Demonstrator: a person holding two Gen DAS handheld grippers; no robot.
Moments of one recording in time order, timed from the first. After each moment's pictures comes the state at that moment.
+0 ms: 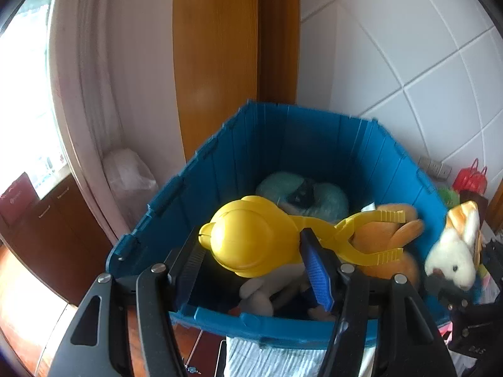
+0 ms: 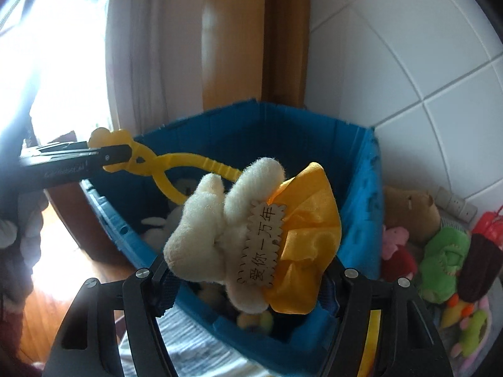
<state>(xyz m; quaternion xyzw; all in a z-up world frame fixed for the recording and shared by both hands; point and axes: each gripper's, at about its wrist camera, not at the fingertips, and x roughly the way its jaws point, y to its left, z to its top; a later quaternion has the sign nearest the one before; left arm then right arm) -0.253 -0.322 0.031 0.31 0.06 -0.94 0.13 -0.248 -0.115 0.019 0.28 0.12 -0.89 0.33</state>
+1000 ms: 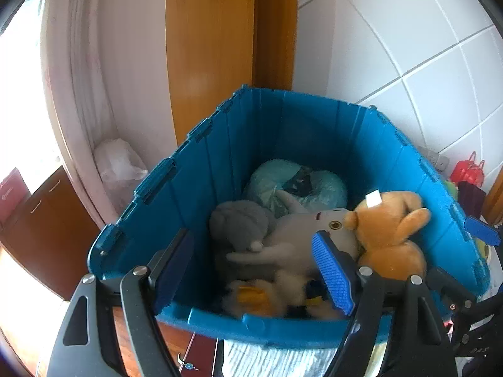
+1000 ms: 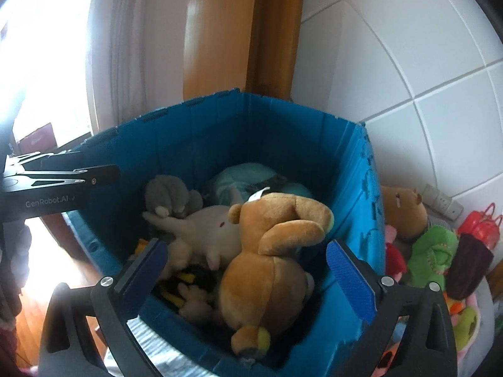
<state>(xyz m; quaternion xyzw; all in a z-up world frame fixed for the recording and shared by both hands) -0.254 -0.320 0.015 0.32 0.06 -0.94 0.11 -0.260 -0.136 0.010 0.28 0.15 -0.91 0.28</state>
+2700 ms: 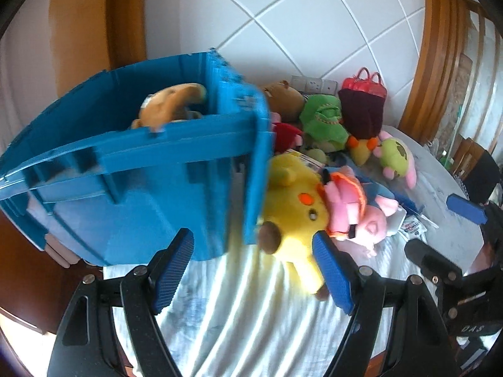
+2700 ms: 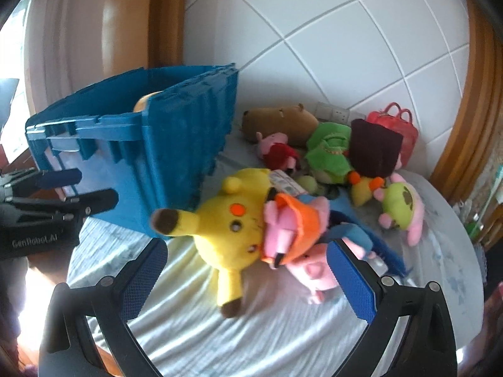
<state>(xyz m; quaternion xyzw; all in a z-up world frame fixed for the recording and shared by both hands) -0.154 -0.069 -0.048 0.37 -0.01 -0.92 -0.09 -0.116 0.097 -0.044 0.33 0.08 -0.94 0.10</state>
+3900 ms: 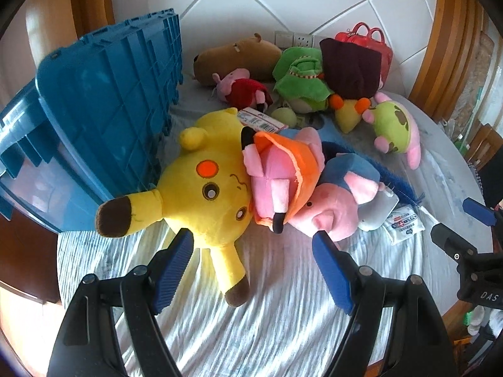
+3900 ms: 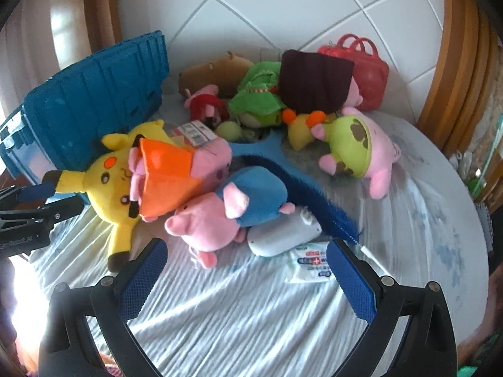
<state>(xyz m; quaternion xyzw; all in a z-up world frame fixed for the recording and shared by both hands) -0.188 0.094 -0.102 0.45 -0.01 -0.89 -0.05 -0.170 0.309 -0.104 0.41 0.03 -0.91 0.08</state>
